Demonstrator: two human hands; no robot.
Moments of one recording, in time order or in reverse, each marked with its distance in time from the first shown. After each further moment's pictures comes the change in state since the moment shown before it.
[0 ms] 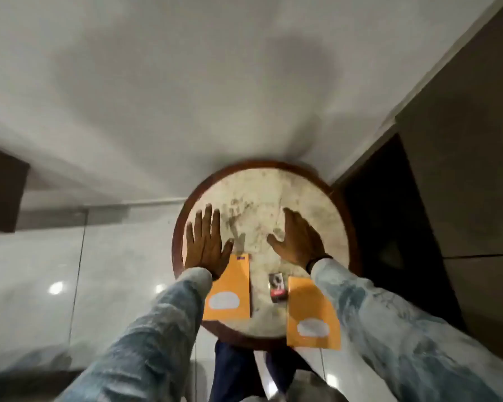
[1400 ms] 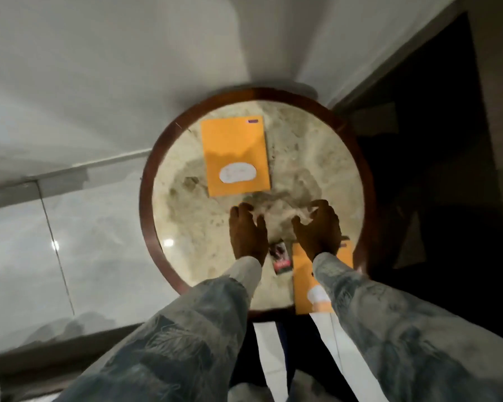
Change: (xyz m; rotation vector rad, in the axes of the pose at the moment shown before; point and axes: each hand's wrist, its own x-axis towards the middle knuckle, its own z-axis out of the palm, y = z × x) left_hand 0.053 0.089 0.119 -0.662 -0.119 -0.352; right_hand 0.041 0.080 0.106 0.389 0.220 0.577
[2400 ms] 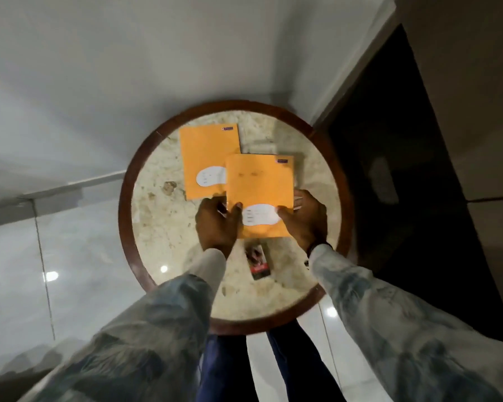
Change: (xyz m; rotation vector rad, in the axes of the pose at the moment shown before) left_hand 0.002 0.010 -0.011 -0.091 0.183 0.060; right_hand 0.021 0.012 -0.034 0.238 -0.047 -0.164
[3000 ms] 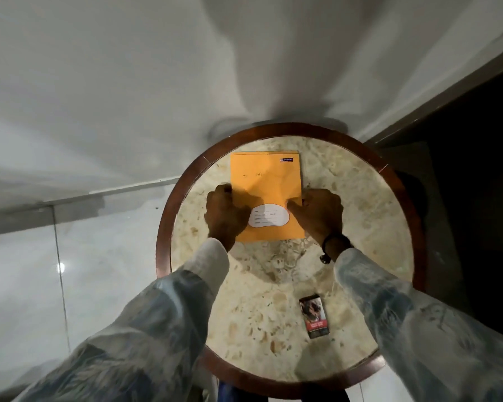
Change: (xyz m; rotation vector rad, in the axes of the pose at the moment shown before) left_hand 0.171 -0.013 -0.040 0.048 -0.171 -0.089; right_hand 0.094 -0.090 0.106 -0.209 -0.012 -0.102
